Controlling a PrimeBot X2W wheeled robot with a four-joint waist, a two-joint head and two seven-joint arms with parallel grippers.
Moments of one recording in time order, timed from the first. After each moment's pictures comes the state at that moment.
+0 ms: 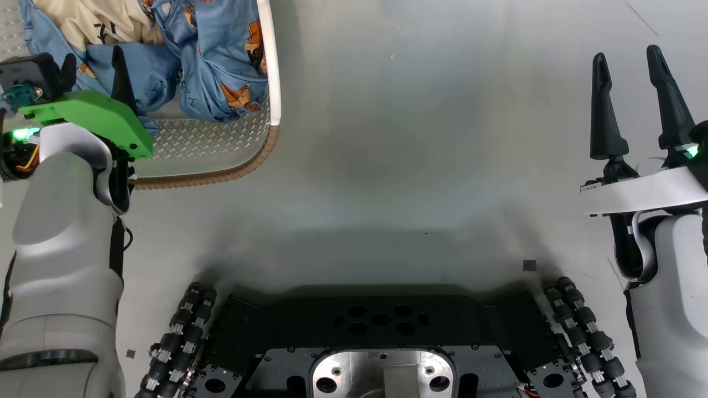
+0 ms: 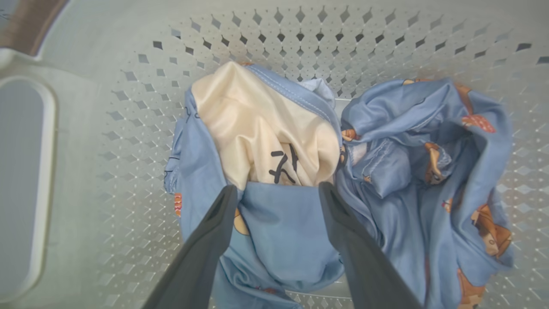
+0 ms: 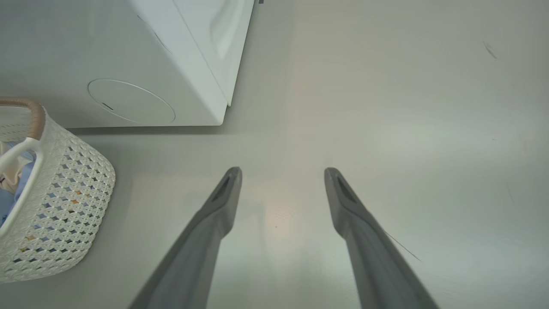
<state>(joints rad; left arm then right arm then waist) -0.73 0.11 0.01 0.86 -0.28 -0.07 -0.15 -0.26 -0.13 0.07 0.07 0.20 0.12 -0.26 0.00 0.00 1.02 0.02</state>
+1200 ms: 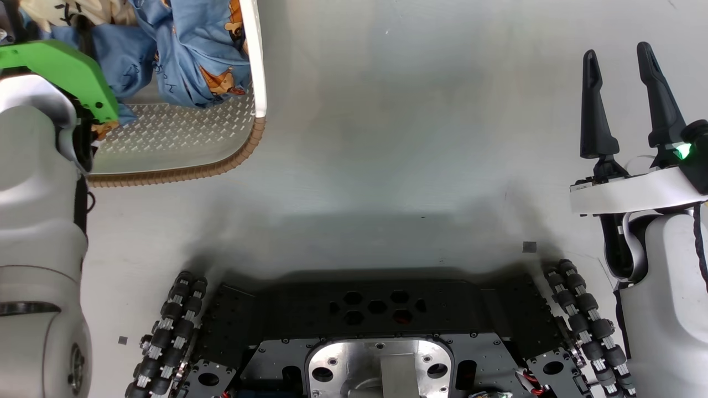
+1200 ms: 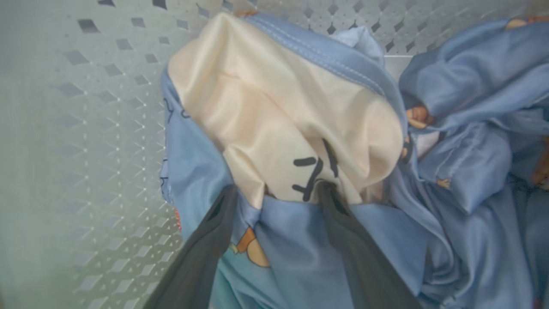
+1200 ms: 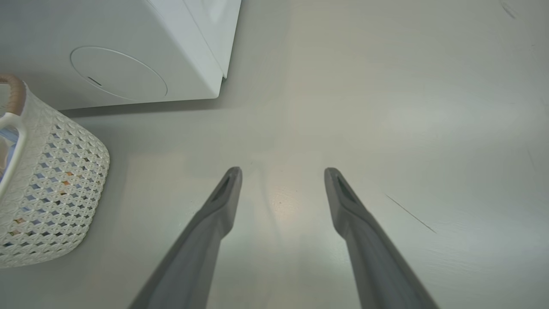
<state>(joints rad) -0.93 0.17 -0.02 1.07 -0.23 -0.05 -0.07 -0.26 -0.10 0.07 0.05 0.20 0.12 -0.26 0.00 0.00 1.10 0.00</state>
